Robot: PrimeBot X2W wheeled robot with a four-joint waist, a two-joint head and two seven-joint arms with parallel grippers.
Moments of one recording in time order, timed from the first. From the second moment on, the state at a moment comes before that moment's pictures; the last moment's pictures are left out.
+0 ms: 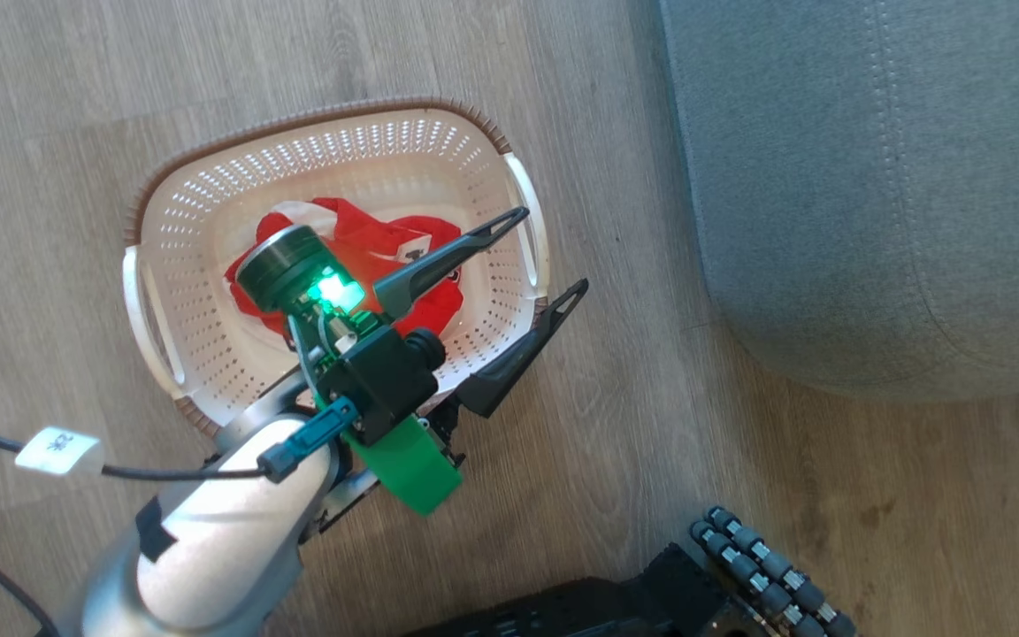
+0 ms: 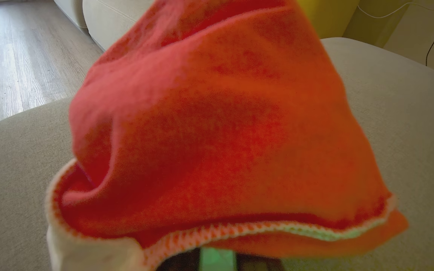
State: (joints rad) left arm -0.54 0.32 -0.71 -0.02 -0.22 -0.13 -0.26; right arm -1.18 -0.38 -0.61 1.17 -0.01 0.13 -0.26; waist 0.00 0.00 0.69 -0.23
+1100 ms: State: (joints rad) left arm -0.39 0.17 -0.61 0.02 -0.24 -0.13 -0.26; right arm -0.93 -0.37 -0.32 0.86 0.10 0.13 -0.26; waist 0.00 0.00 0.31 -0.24
